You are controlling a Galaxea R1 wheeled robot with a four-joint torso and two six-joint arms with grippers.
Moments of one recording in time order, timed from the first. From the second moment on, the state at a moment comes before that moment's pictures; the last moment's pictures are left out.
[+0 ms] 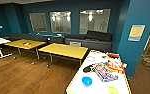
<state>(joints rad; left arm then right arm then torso) 1.58 2.98 -2.64 0.07 -0.09 -0.05 -1.58 2.97 -2.59 -0.02 0.08 -0.04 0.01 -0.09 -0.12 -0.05</state>
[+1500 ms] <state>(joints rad) 1.57 2.98 -2.64 0.07 -0.09 -0.05 -1.58 2.98 -2.59 -0.02 0.08 -0.04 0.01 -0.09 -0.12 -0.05</state>
